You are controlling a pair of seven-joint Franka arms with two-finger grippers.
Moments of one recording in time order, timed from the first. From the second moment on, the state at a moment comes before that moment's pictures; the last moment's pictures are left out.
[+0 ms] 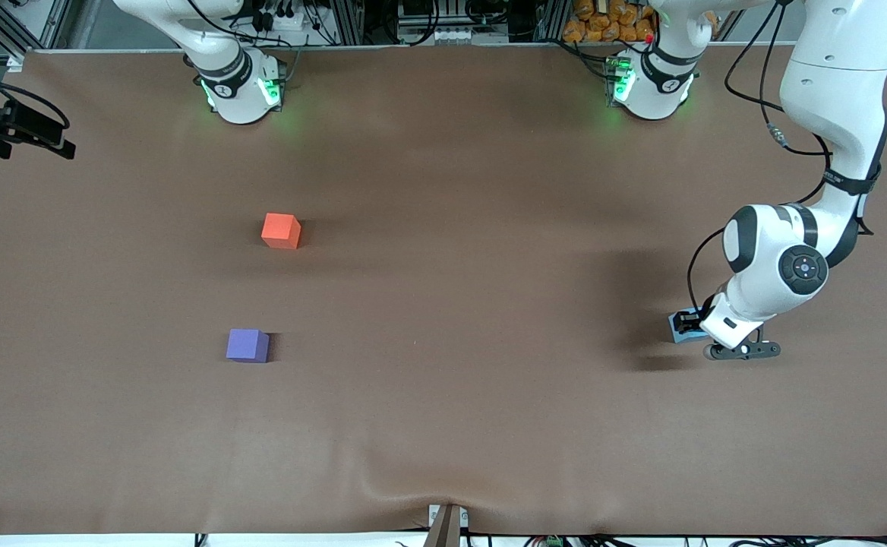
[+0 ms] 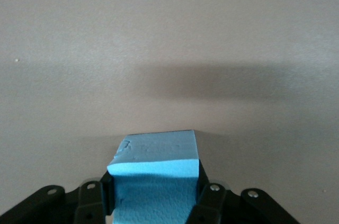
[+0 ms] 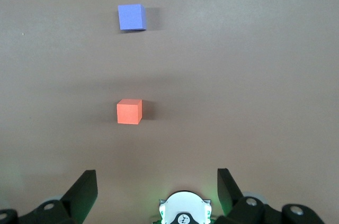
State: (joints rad) left arm 0.05 0.53 -0.08 -1.95 0.08 2.51 -0.11; right arm -0.03 -0.06 -0.03 -1.53 0.07 1.32 0.01
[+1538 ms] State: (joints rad) left arm -0.46 0.71 -0.26 -1.30 0.03 2.15 -0.92; right arm -0.03 -0.06 -0.03 -1.53 0.07 1.32 0.01
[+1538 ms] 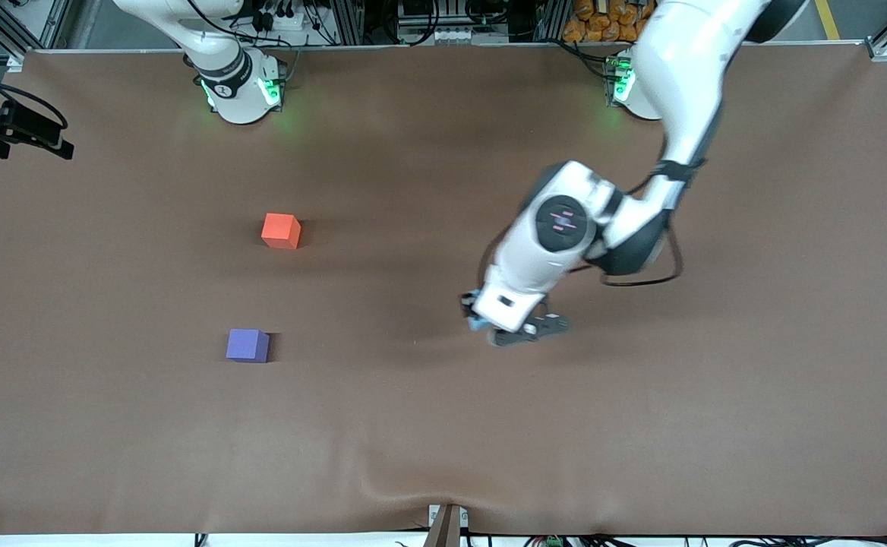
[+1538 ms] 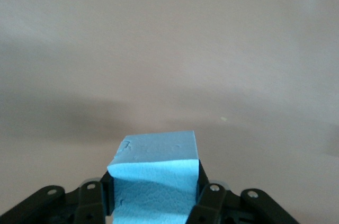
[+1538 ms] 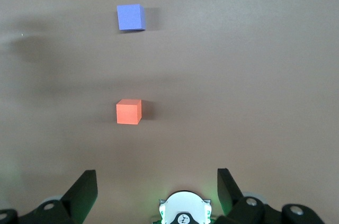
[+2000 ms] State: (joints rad) left arm -0.61 0.80 -0.25 -1.24 0.03 2.30 -1.02; right arm -0.03 -0.05 -0.03 -1.53 0.07 1.34 0.01
